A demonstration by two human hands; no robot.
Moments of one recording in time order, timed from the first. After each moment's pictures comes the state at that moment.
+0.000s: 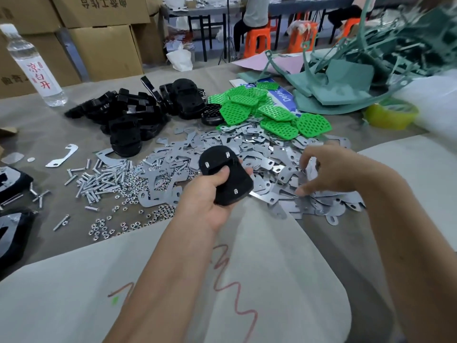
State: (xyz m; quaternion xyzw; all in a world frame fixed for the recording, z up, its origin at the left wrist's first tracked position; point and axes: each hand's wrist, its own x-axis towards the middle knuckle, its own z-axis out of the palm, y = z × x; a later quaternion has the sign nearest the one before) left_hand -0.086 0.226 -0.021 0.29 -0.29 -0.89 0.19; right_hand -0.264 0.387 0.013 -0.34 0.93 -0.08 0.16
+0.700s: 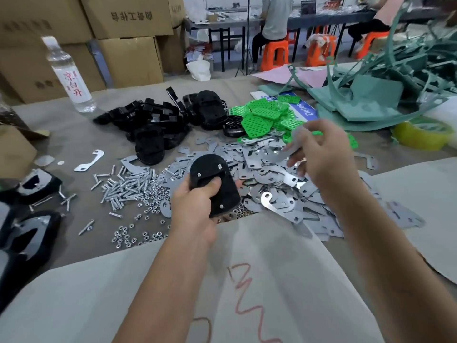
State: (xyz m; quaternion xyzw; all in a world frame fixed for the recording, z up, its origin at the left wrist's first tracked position) left_hand -0.057 0.192 -0.020 0.34 -0.36 -0.80 0.33; right_hand -0.223 0.314 0.014 -0.27 0.72 -0.64 0.06
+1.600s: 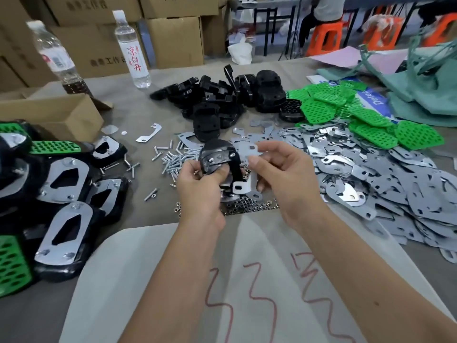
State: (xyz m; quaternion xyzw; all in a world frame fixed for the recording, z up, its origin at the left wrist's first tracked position) left_hand 0.004 0.140 -0.035 0.42 -0.39 -0.69 0.45; right_hand -0.110 0.215 -0.046 -0.33 0.56 -0.72 0.26
